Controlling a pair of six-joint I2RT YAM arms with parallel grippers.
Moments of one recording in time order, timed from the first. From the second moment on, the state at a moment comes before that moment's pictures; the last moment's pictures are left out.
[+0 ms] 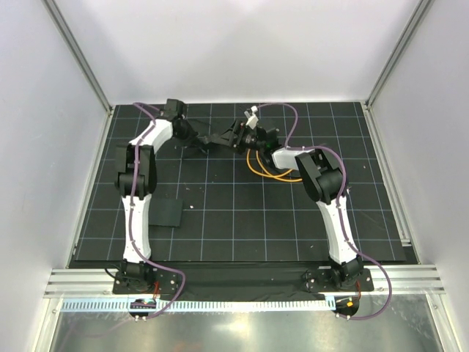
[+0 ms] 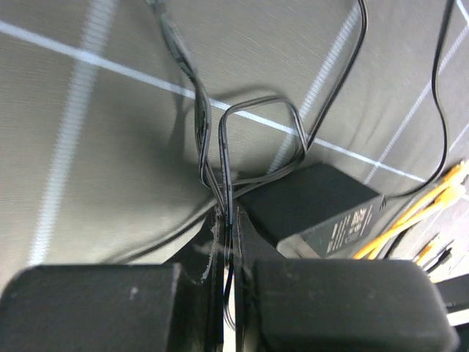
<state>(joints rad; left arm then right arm) -0.14 2.33 1.87 -0.56 0.23 -0.77 0.46 2.31 1.48 0.65 -0.61 0.97</state>
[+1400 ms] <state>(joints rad) 0.16 1.22 0.99 -0.80 -0.09 -0.65 0.78 2.20 1.50 0.25 -0.44 0.64</state>
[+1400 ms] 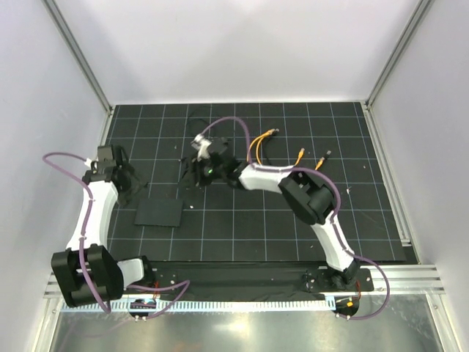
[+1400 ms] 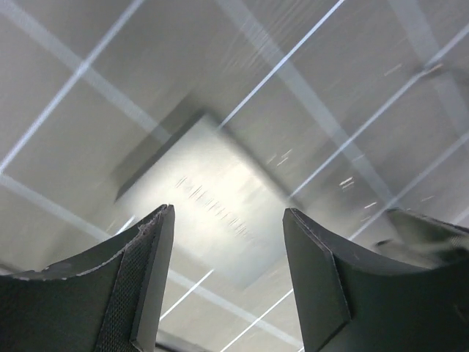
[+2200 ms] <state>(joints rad) 0.27 1.15 0.69 -0.75 -0.02 -0.76 1.07 2.10 1.31 0.20 -0.13 0.63</state>
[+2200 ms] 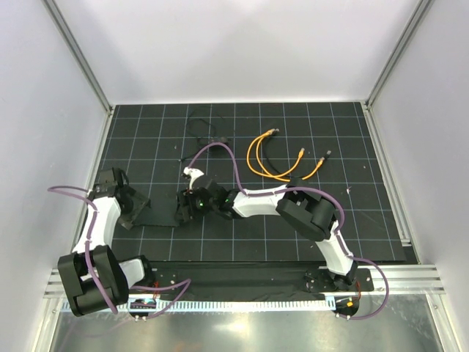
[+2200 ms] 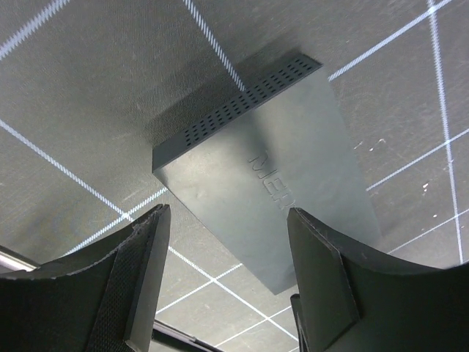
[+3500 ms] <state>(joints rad) 0.28 1.35 0.72 -0.45 0.08 -0.83 1.04 2.21 1.42 0.23 -0.20 0.73</state>
